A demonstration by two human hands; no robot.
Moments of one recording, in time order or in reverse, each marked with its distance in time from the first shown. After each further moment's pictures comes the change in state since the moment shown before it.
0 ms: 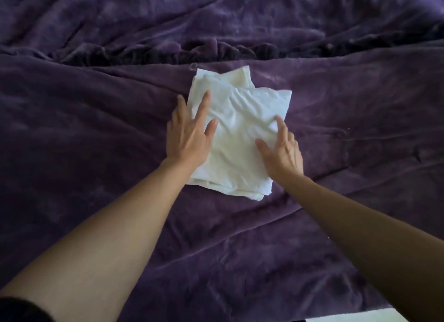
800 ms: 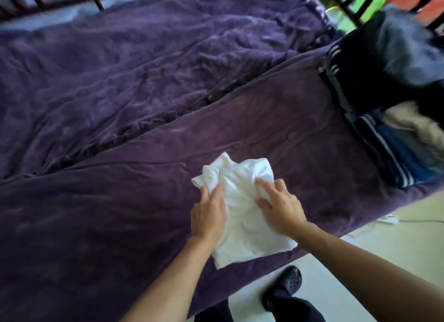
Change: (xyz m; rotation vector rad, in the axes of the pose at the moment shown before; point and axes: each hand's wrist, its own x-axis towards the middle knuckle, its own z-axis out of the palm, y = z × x) left_hand -0.188 0.216 -0.058 -0.093 -0.175 0.228; right_hand -0.186 0.132 -0.187 -0.090 0.025 0.016
